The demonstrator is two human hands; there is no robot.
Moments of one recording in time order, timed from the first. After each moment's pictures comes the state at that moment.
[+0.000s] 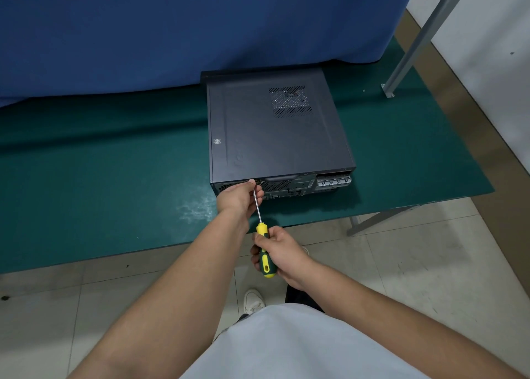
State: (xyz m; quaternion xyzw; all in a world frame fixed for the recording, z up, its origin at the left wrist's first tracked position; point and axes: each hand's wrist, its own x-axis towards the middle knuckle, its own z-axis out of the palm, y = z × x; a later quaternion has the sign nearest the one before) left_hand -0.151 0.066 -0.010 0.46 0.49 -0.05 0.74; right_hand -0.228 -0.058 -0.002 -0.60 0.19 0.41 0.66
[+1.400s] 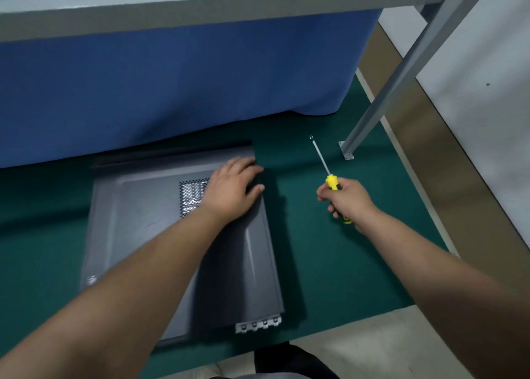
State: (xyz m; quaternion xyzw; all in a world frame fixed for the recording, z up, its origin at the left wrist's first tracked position) left_hand 0.186 -0.025 -0.014 0.98 -0.08 -0.02 0.19; right_hand 0.208 -0.305 0.007 -0.83 0.17 0.21 0.48
